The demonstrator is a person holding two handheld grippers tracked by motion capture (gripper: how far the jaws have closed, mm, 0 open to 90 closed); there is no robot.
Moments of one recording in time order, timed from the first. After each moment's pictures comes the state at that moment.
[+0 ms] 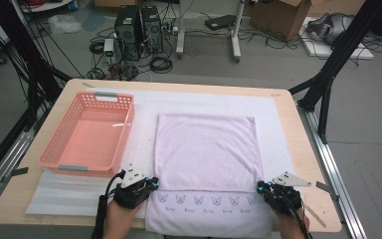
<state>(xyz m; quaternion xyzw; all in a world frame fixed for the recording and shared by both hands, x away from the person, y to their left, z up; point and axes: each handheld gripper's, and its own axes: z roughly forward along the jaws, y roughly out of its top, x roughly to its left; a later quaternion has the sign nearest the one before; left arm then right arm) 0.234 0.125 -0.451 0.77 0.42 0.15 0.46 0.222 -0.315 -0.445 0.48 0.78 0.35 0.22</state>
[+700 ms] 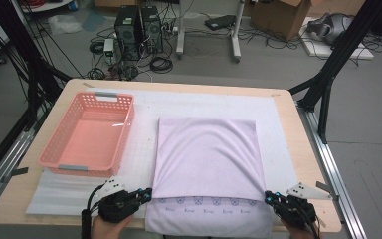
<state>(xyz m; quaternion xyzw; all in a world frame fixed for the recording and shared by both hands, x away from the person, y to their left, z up) 0.192 0.151 -0.443 0.73 0.42 0.07 0.53 0.184 -0.334 -0.433 0.49 0.76 0.39 0.18</state>
